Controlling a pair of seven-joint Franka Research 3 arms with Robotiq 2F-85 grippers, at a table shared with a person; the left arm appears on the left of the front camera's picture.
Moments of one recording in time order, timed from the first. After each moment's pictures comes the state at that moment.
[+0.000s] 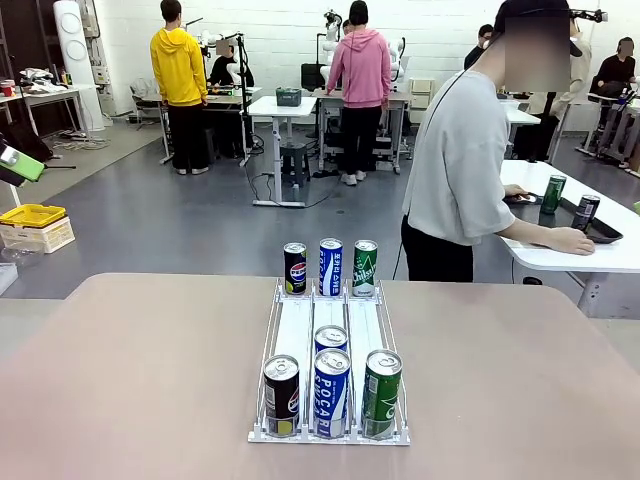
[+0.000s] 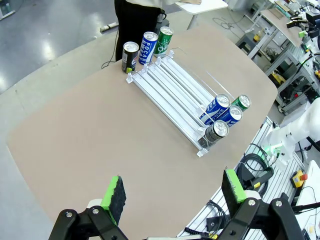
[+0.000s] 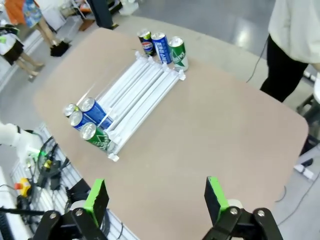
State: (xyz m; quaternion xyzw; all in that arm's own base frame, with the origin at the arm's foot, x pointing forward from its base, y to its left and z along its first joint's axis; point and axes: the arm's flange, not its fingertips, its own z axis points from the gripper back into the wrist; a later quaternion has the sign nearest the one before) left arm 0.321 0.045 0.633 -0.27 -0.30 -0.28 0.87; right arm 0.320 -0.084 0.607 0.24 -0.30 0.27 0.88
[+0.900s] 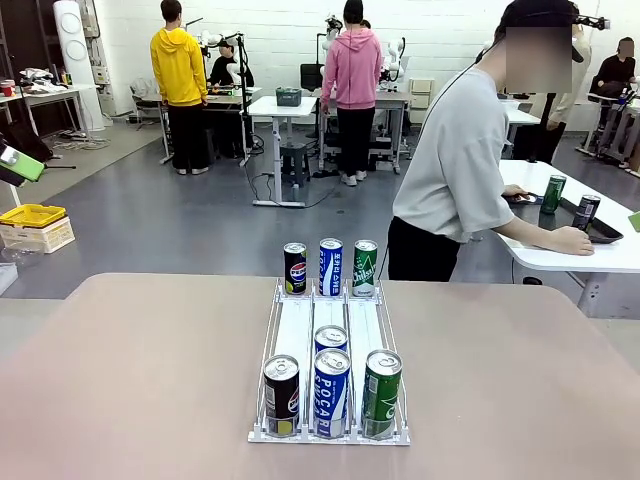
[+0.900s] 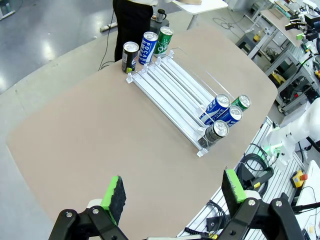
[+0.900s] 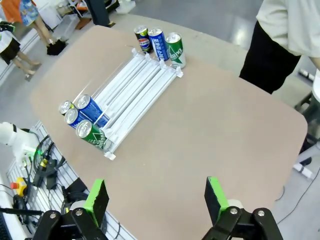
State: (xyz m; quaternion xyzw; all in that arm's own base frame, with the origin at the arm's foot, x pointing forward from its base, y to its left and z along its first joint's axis) left arm 0.321 0.045 0.633 -0.27 -0.30 -0.28 0.87; right arm 0.318 -0.083 0.600 0.23 -0.30 0.28 0.88
